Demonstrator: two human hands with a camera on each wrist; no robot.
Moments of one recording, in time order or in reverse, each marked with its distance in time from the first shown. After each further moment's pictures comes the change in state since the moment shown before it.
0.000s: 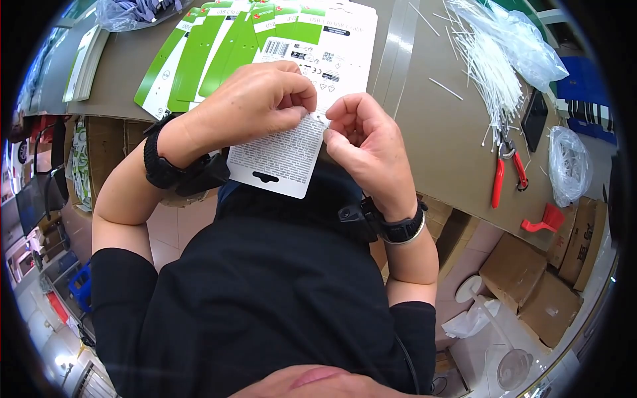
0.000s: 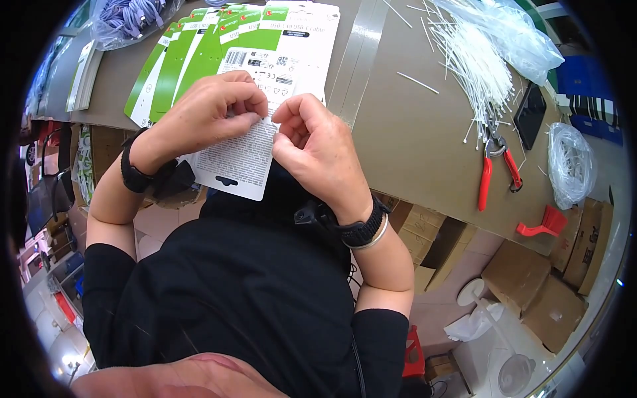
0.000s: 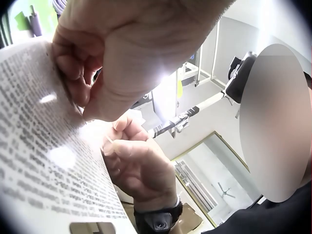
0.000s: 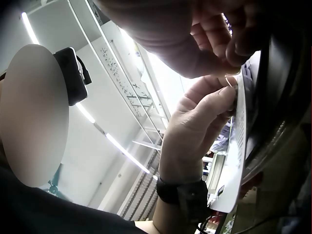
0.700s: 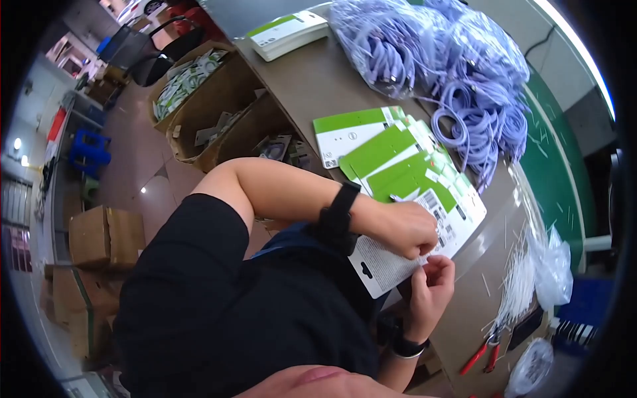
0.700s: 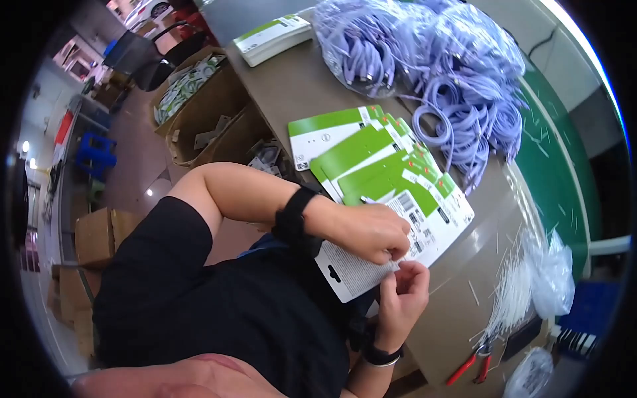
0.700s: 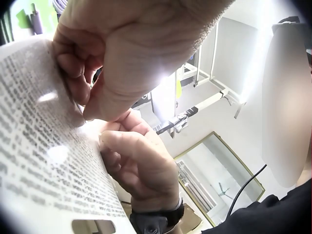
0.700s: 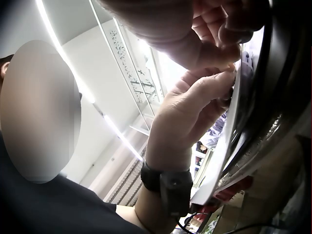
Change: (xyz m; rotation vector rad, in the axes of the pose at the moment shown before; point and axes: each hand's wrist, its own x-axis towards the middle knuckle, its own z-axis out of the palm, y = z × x) left_hand 0.003 -0.014 0.014 0.016 0.080 0.069; right_hand 0.001 -0.009 0.020 -0.143 0.086 -0.036
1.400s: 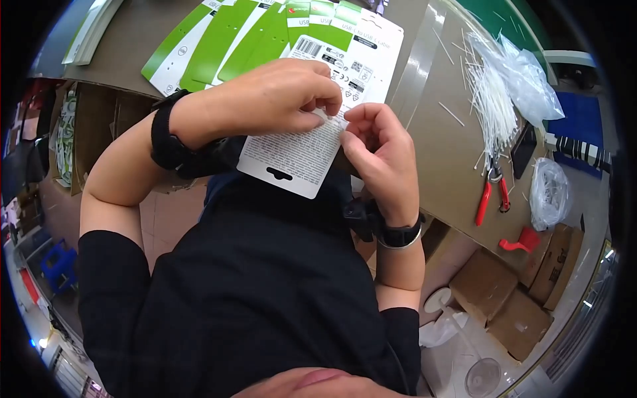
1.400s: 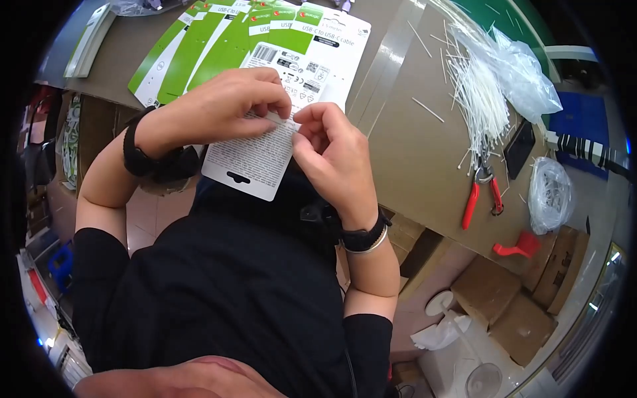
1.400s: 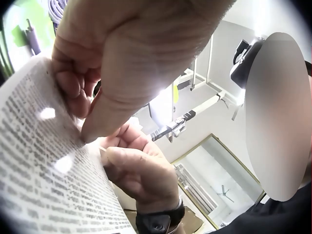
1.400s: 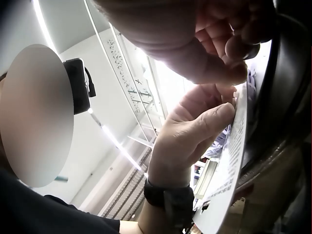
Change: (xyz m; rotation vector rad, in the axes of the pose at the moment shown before) left_hand -0.006 0.005 -0.021 -0.098 -0.125 -0.013; right_hand 0.003 0.001 -0.015 -0.038 -0.067 0.069
